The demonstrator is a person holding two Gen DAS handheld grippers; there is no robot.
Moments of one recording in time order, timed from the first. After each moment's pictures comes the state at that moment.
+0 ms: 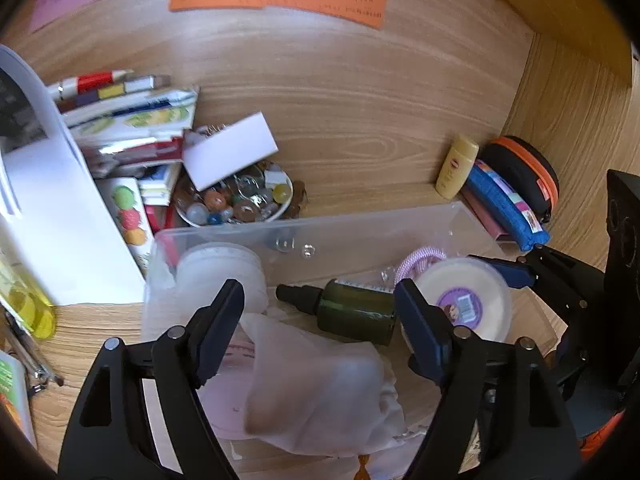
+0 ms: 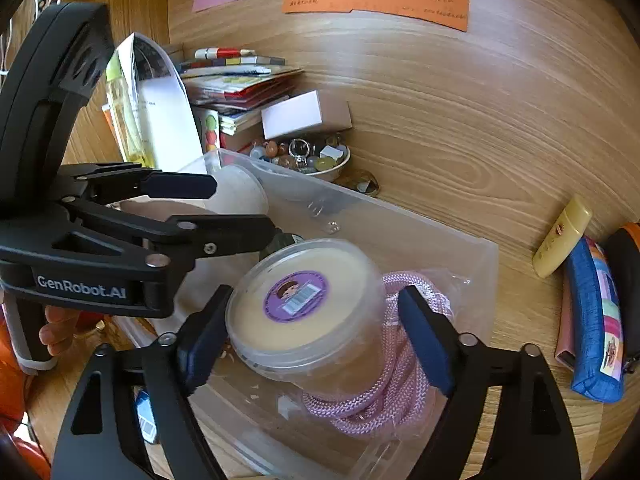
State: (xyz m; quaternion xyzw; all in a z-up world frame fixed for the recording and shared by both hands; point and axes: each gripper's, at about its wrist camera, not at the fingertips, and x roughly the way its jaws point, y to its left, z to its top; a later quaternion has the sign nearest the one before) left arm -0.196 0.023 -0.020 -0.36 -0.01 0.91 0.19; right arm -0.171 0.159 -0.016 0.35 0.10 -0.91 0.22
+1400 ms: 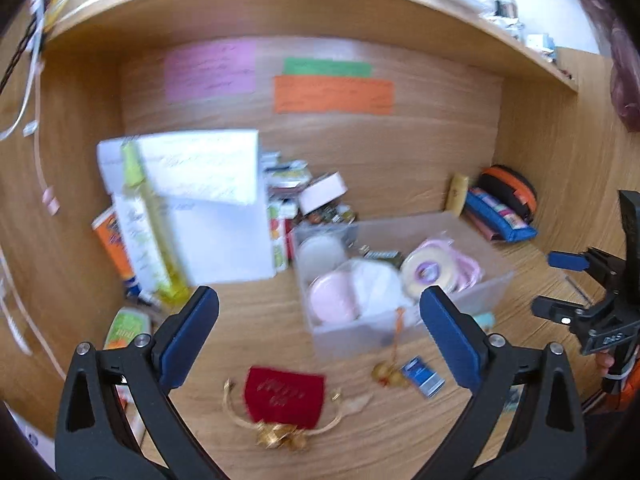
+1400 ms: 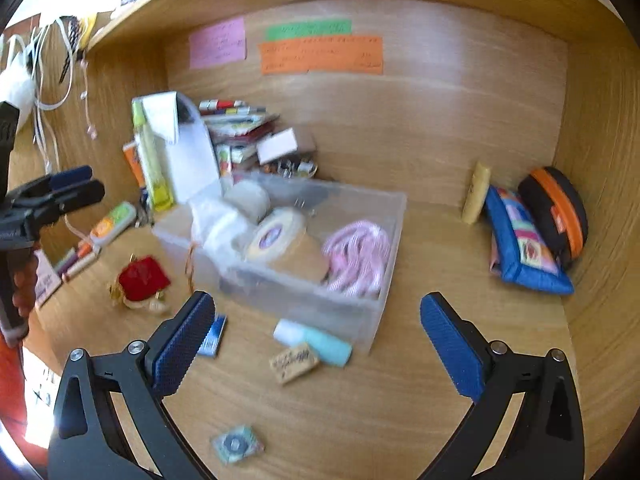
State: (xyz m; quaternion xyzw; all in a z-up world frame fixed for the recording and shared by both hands) left arm -0.041 -0.063 0.033 -0.26 0.02 0.96 0.12; right arm -0.039 0.199 0.017 0.31 0.05 -0.94 0.15
